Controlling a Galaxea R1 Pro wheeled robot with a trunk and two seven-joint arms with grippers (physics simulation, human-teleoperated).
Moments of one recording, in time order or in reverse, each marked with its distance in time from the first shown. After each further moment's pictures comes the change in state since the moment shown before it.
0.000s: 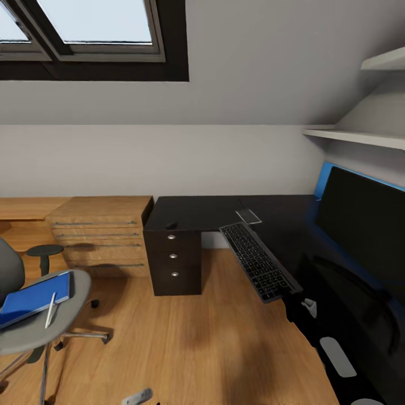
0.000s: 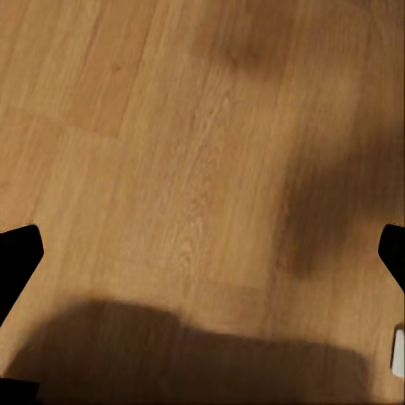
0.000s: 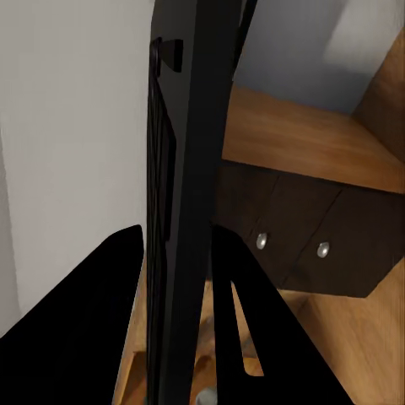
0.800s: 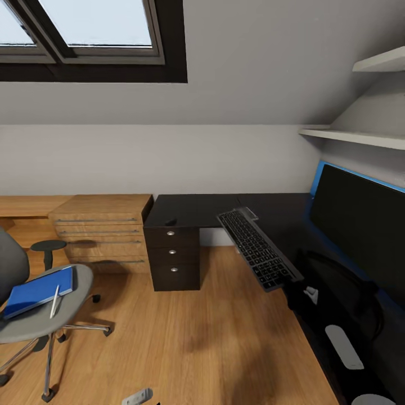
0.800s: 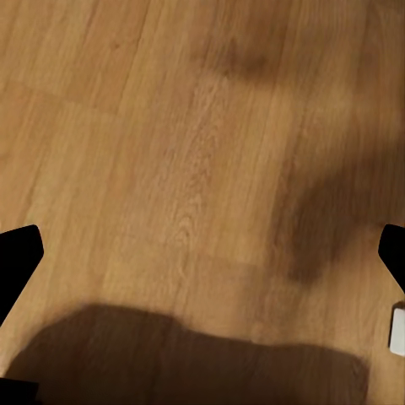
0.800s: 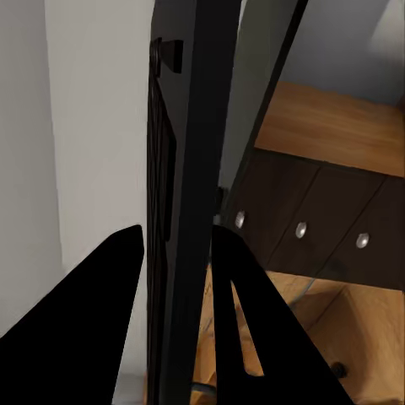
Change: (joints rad) left arm 0.000 -0.001 0.000 0.000 0.000 0.000 0.000; right arm 0.000 -0.013 0.003 -0.134 -0.065 0.104 -0.045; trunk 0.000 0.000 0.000
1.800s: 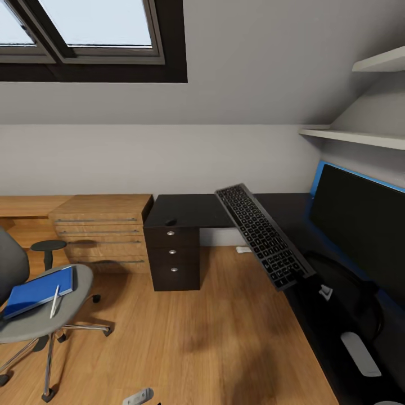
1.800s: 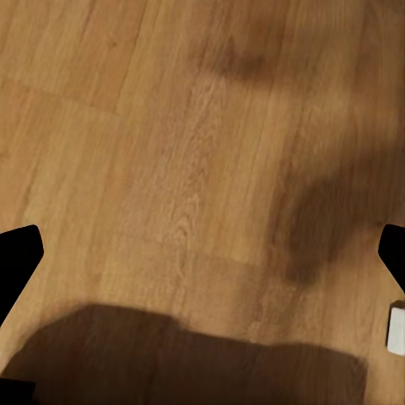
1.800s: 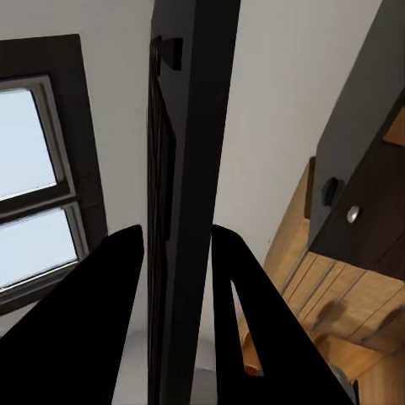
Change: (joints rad) left arm 0.000 -0.003 -0.001 0.000 0.001 0.000 0.000; right arm 0.020 -0.069 -0.024 0.030 0.021 0.098 0.391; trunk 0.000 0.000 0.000
